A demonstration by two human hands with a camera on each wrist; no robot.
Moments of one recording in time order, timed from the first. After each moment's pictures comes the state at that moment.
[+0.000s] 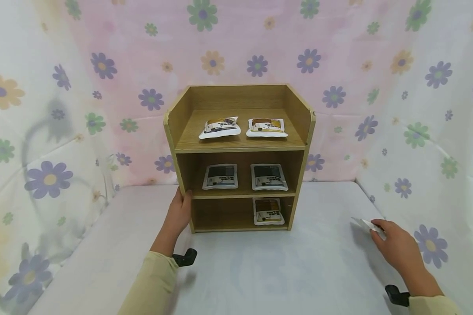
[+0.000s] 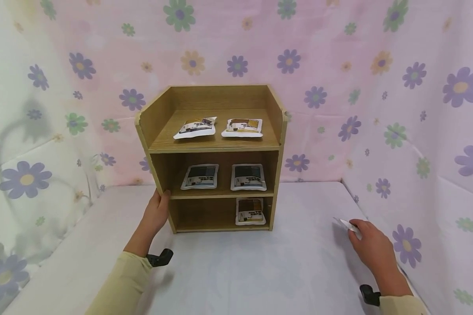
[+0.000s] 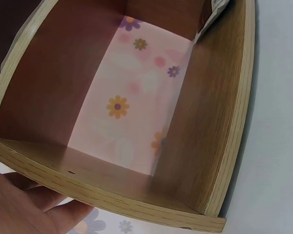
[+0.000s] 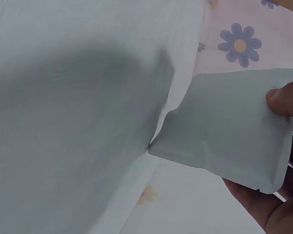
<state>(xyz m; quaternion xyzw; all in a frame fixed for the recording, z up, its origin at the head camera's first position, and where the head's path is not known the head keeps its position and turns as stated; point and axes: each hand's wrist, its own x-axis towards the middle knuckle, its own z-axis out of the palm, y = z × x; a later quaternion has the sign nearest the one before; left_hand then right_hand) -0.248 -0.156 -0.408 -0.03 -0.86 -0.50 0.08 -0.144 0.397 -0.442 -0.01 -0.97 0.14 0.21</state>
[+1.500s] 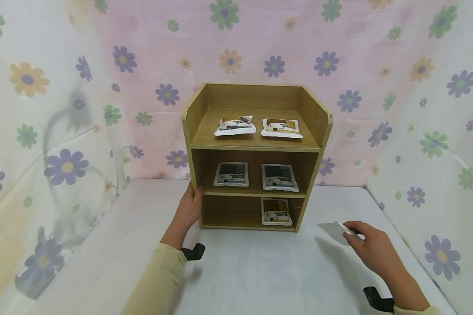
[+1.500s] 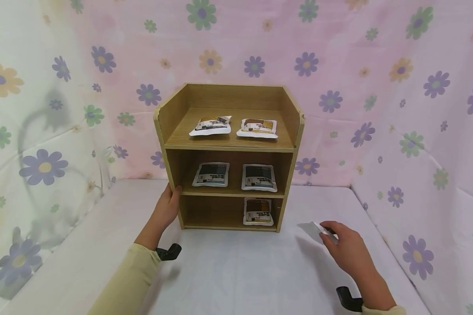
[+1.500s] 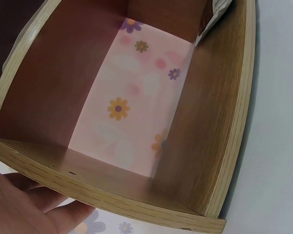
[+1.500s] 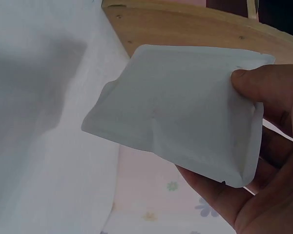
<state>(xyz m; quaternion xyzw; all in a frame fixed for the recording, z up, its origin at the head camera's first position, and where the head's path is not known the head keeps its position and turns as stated) -0.247 -0.157 -0.408 -0.04 -0.86 -0.50 0.09 -0.136 0.306 -0.404 0.07 -0.96 0.20 0.19</state>
